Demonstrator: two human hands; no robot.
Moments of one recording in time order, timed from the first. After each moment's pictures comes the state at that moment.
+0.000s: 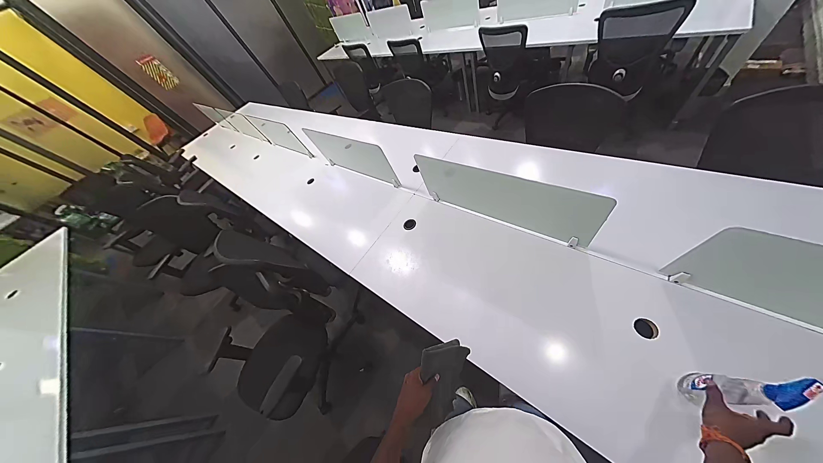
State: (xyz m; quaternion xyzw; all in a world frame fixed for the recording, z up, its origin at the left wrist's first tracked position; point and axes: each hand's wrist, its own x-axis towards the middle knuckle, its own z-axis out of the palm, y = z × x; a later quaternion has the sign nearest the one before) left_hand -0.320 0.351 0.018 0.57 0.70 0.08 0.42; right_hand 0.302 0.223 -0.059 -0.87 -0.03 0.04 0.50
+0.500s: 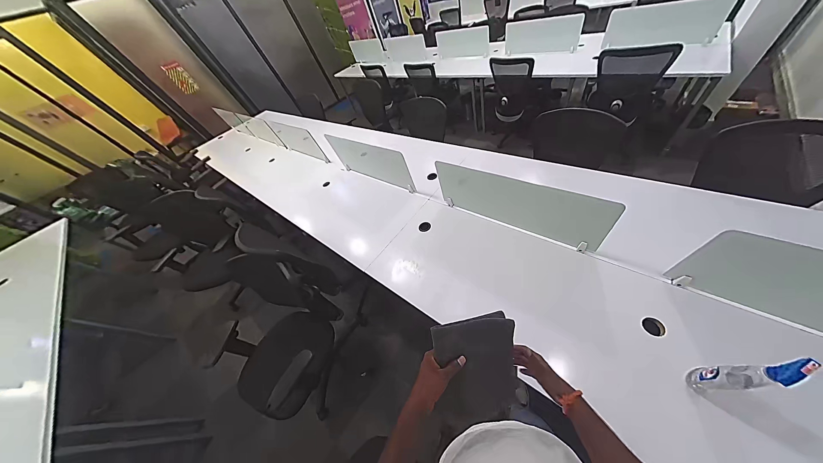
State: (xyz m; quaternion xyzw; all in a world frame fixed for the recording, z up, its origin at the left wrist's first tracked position) left_hand -0.325 0.324 0.126 0.44 0.57 0.34 0.61; right_hand -0.027 0.307 -0.027 -0.52 -0.38 0.68 0.35
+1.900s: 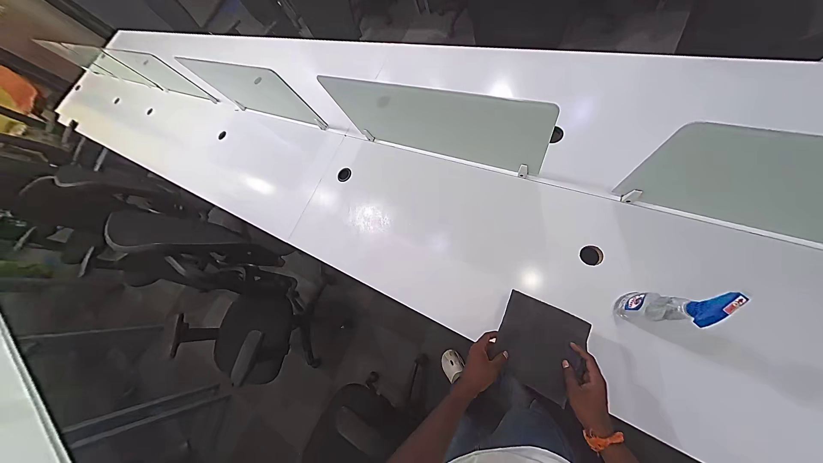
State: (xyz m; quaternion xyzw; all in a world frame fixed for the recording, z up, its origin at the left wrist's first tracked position) left_hand -0.029 0.257 -0.055 0.48 0.53 0.09 0.69; right_hand 0.188 0.124 -0.085 -0.78 -0.31 0.32 0.45
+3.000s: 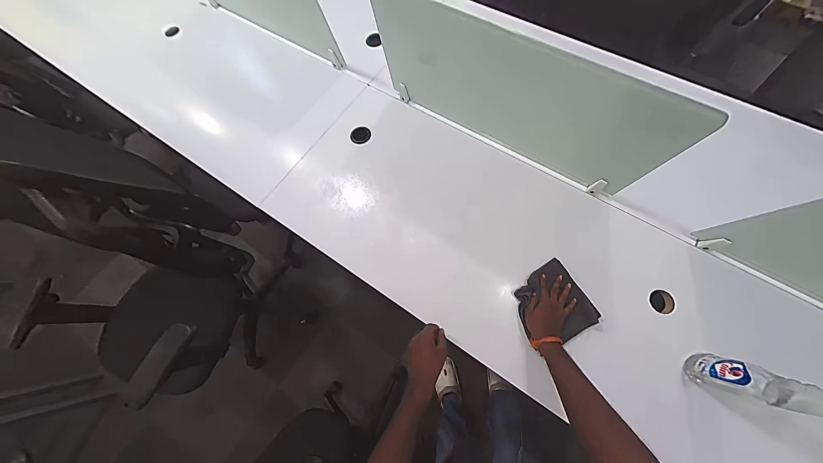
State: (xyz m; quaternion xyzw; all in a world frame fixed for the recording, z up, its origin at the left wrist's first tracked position) left_hand -0.234 0.397 -0.149 0.58 0.73 0.01 0.38; right_hand 0.072 0.418 -0.227 -0.86 -0.51 0.05 0.06
